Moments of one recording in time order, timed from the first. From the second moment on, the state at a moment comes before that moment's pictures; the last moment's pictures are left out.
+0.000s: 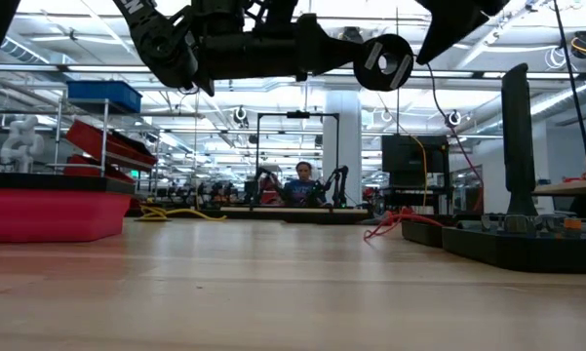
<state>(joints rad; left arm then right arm) 0.08 1.82 0.92 1.05 0.07 0.36 0.46 1.65 1.39 -1.48 1.01 1.14</state>
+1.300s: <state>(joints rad) 0.08 1.82 0.92 1.12 0.16 0.24 0.63 1.65 0.92 -0.82 1.15 1.23</state>
